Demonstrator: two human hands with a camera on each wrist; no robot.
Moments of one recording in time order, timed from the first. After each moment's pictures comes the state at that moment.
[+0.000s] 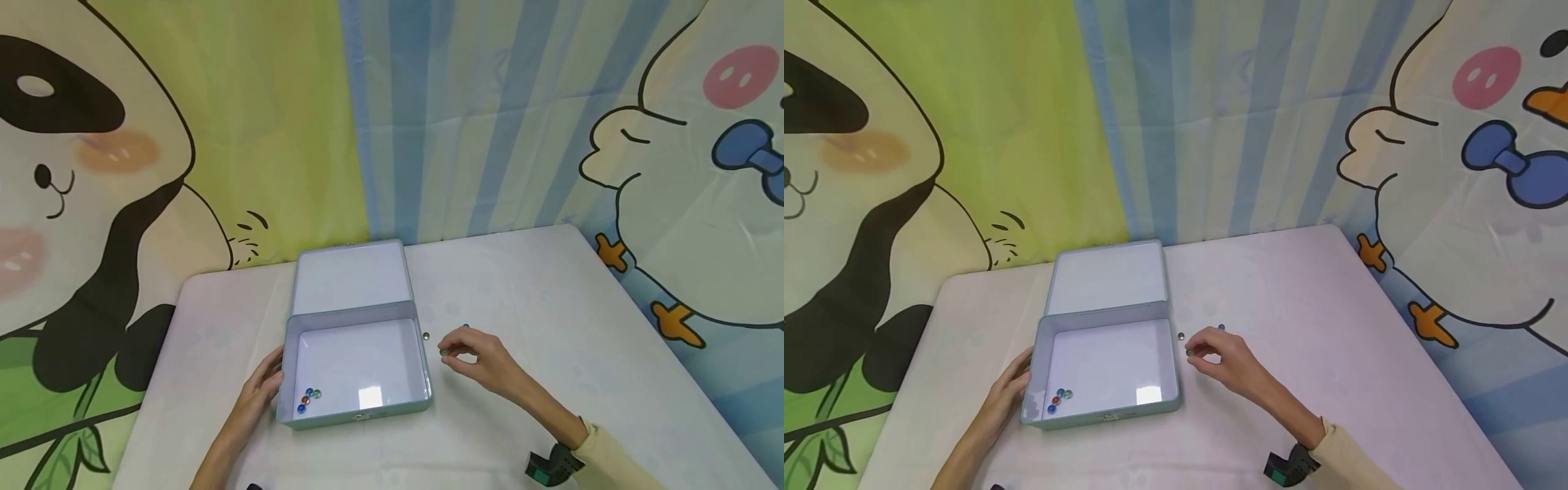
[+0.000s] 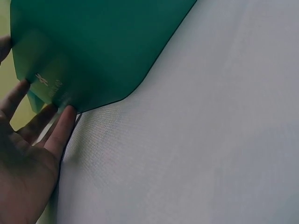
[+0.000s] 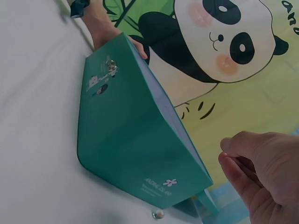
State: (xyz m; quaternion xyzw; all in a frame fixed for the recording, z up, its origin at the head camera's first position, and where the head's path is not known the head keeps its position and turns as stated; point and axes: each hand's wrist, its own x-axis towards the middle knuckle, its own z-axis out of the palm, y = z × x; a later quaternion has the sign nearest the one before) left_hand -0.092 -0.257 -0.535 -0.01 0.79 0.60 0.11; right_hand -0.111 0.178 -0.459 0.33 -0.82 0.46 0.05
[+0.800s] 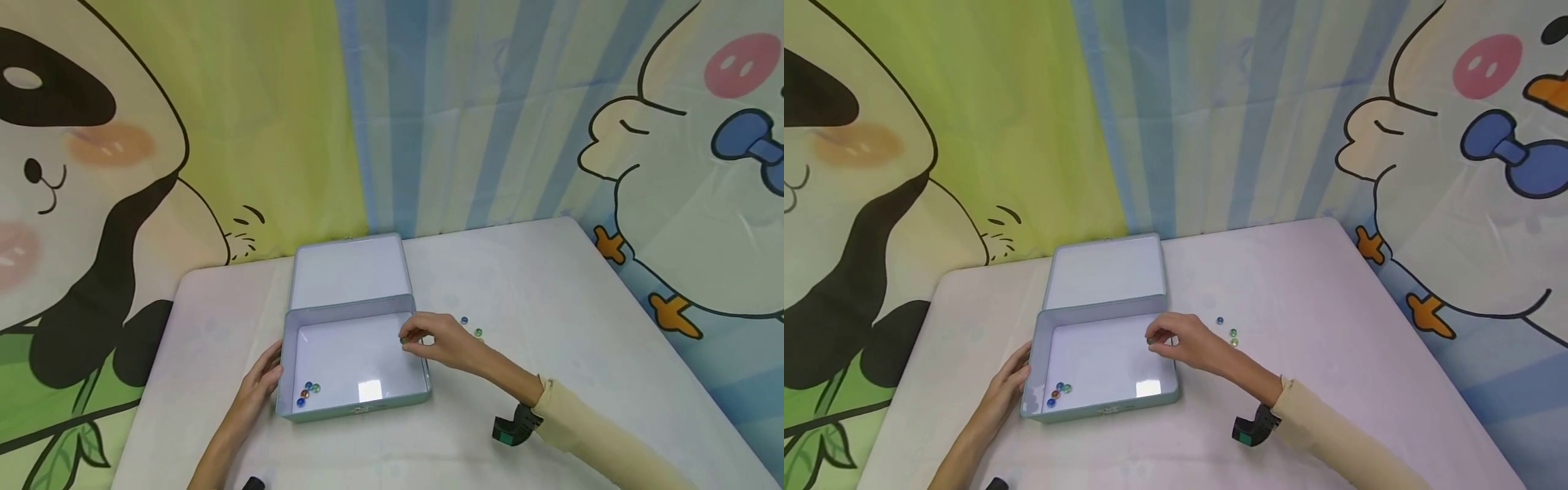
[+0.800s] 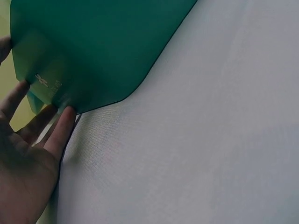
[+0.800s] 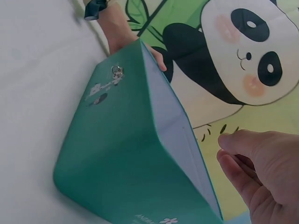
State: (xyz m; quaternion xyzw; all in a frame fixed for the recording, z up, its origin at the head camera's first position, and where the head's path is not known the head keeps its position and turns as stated) left_hand -0.093 -0.257 -0.536 0.00 0.80 0.60 0.11; right_hand -0.143 0.130 -0.443 0.39 -0.82 0.41 -0.03
